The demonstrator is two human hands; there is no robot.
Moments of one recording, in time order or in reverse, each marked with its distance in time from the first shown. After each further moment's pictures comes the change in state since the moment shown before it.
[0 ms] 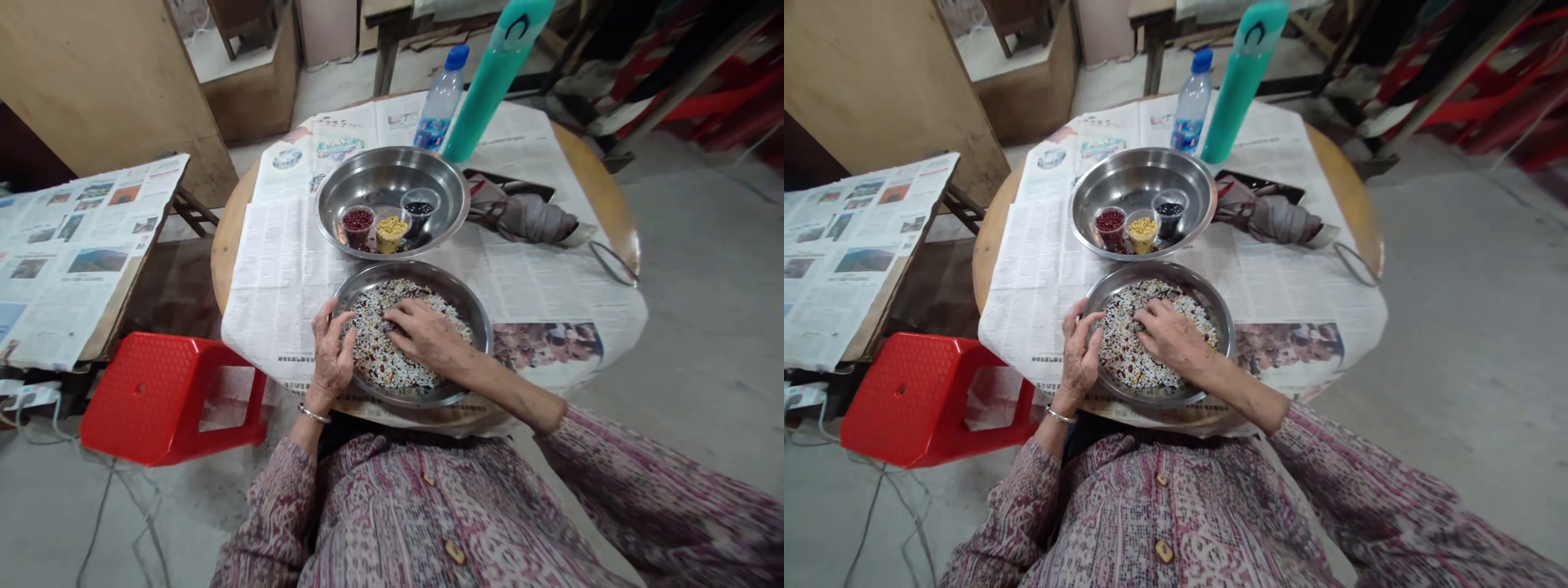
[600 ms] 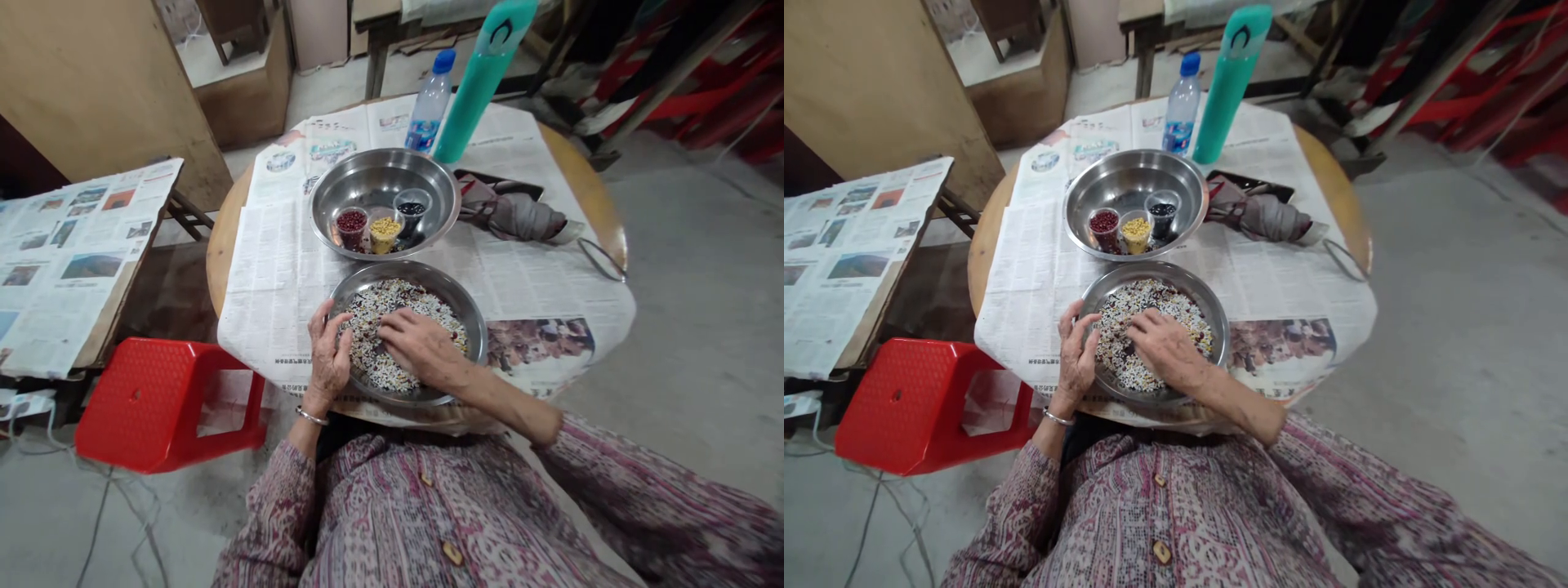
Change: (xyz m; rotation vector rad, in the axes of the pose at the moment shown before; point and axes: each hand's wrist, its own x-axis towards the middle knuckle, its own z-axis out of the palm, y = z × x) left_hand 0.000 -0.001 0.000 -0.004 0.003 0.002; right_hand -0.010 -0.015 0.001 -0.085 0.012 -0.146
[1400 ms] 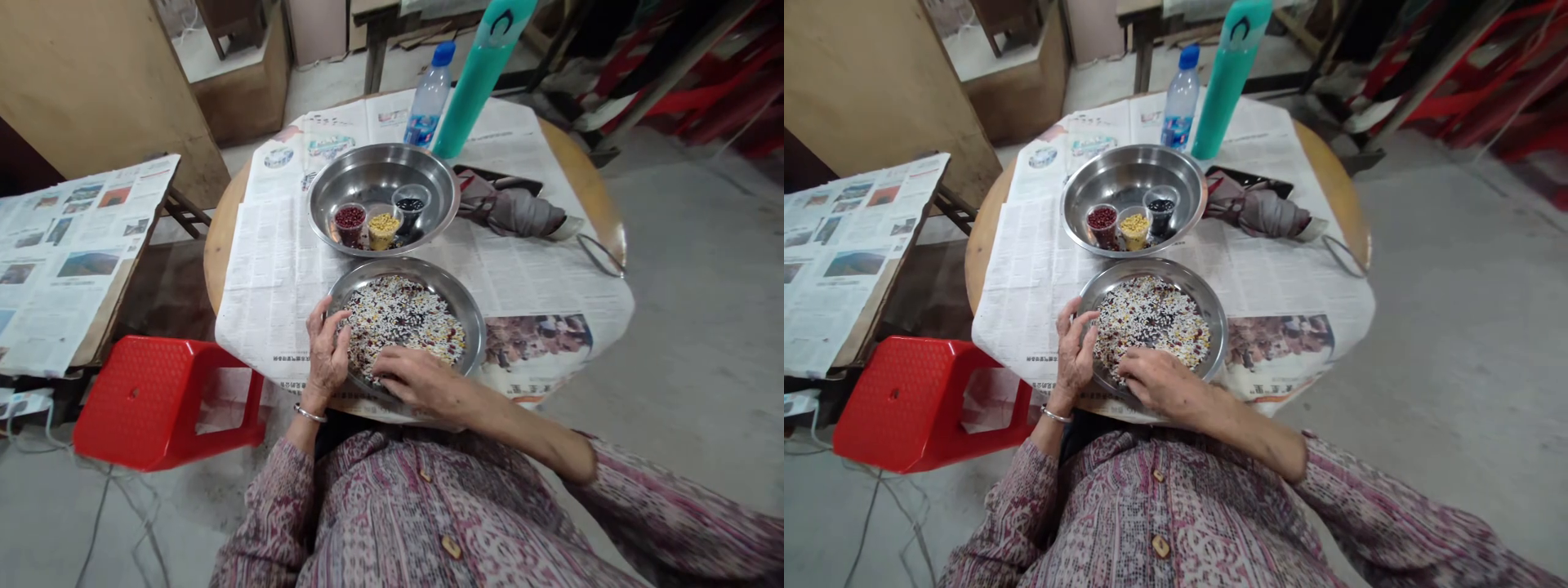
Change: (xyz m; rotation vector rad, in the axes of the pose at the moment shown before) left_hand 0.000 -0.001 0.000 0.027 0.001 0.004; right_hand -0.026 -0.030 -0.004 0.411 -0.142 -0.007
